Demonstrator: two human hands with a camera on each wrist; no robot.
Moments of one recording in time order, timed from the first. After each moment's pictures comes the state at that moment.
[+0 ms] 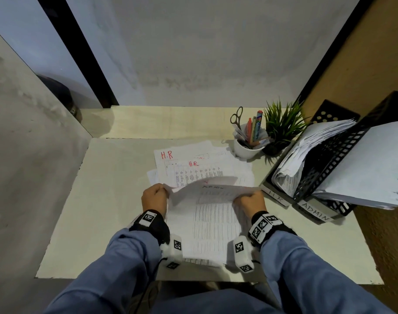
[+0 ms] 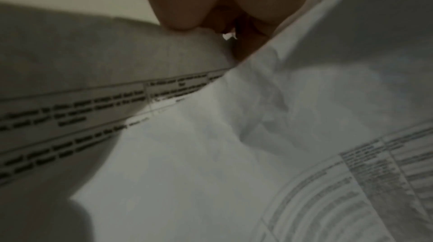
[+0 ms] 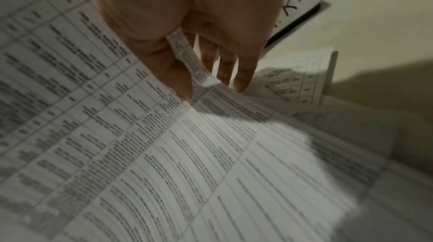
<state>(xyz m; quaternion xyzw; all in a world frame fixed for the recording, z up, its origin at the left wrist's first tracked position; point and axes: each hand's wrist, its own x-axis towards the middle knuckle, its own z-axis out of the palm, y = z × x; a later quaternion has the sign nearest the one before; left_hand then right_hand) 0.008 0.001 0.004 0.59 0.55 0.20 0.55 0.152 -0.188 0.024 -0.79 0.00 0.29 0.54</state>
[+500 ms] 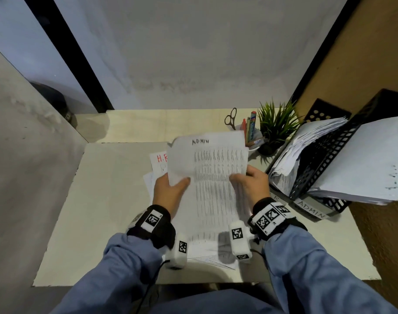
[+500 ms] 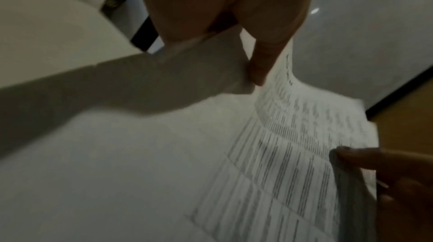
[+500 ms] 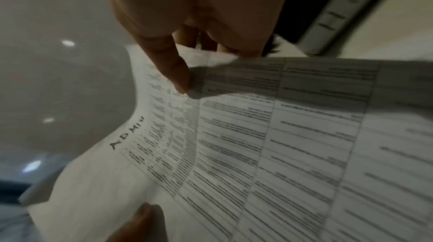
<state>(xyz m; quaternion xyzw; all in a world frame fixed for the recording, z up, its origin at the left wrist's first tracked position) 0.032 -0.028 0.061 0.58 0.40 0.19 0.68 0.159 -0.175 0.089 -0.70 -0.01 0.25 0.67</state>
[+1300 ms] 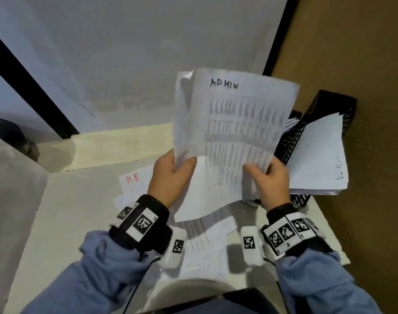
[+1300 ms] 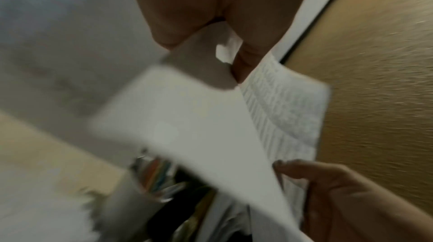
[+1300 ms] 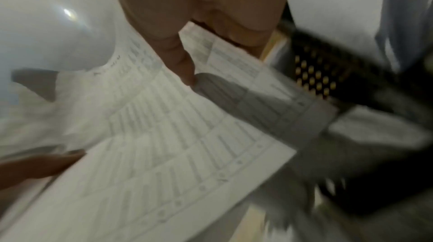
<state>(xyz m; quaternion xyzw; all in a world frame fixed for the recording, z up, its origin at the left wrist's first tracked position) 0.098 -0.076 0.172 0.76 0.23 0.18 0.59 0.198 -0.253 0.143 -0.73 -0.08 0.06 0.68</state>
